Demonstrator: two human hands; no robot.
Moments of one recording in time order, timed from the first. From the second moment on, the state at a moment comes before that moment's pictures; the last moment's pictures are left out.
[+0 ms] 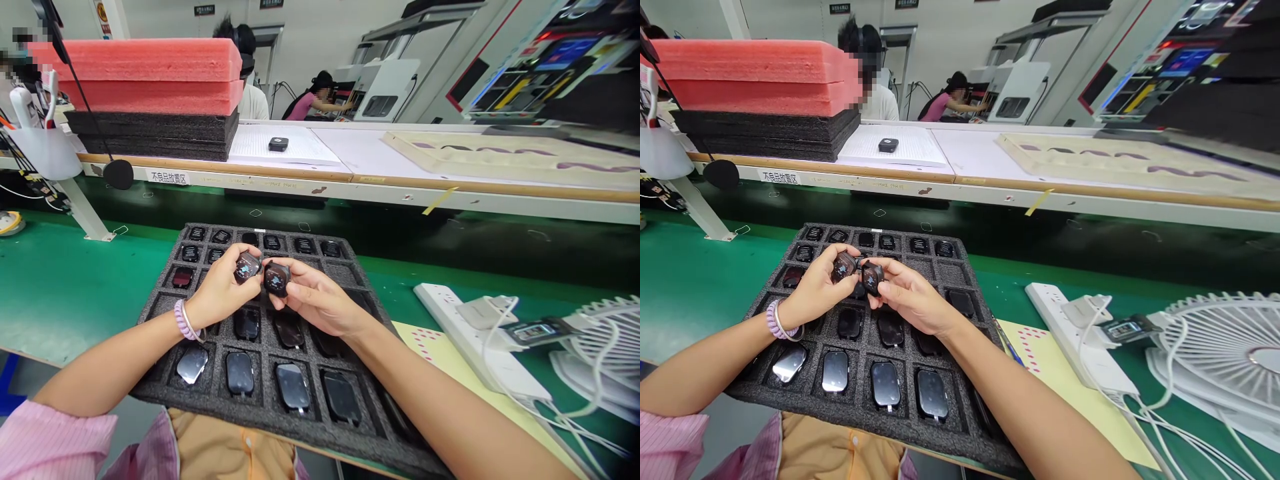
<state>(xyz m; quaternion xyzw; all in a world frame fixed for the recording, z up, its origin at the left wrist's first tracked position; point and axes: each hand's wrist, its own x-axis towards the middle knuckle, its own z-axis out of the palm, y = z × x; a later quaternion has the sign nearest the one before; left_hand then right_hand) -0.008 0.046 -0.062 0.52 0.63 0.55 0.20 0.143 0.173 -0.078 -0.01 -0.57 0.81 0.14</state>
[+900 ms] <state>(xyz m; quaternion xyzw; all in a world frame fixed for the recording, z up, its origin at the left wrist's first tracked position) -0.012 0.051 -0.059 0.33 0.53 0.64 0.45 0.136 0.182 -0.082 -0.11 -0.54 0.81 0.19</state>
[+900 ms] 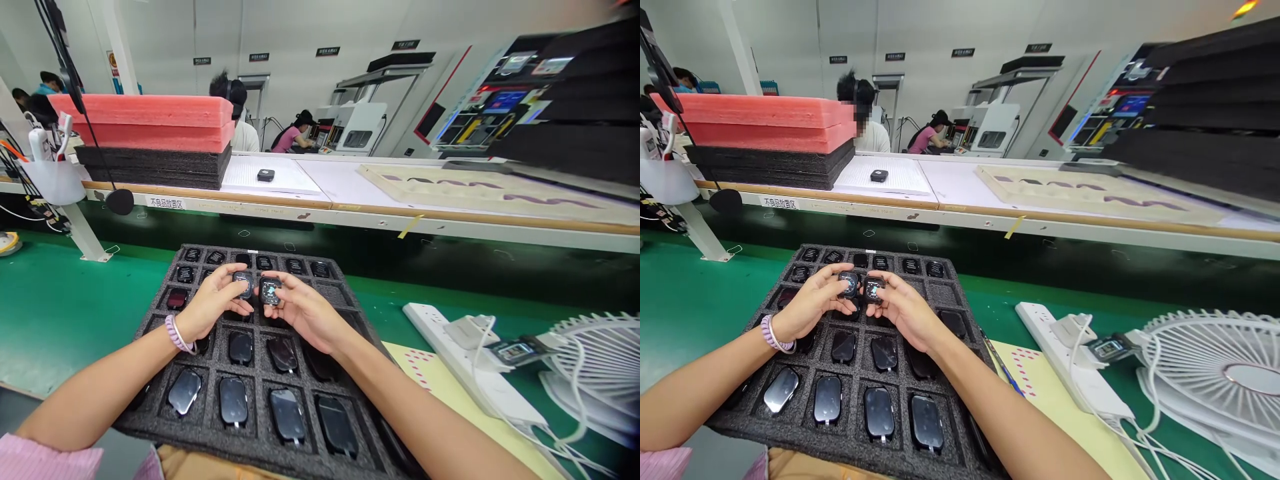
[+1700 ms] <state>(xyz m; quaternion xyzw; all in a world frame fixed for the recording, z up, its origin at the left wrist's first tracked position) -0.013 0.050 -0.062 0.37 0.51 0.63 0.45 0.138 0.181 -0.085 -0.09 -0.59 0.77 0.22</state>
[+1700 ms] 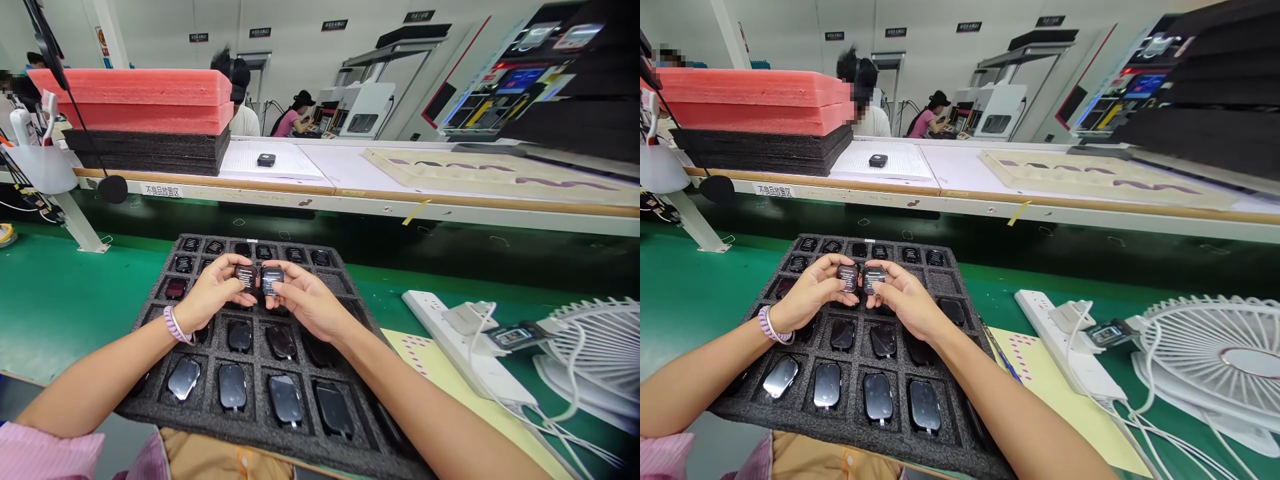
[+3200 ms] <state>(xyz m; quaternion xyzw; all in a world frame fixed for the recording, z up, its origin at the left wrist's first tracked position) -0.014 0.050 -0.065 0.44 0.60 0.61 0.27 0.141 0.179 -0.078 -0.14 -0.55 0.80 0.18</state>
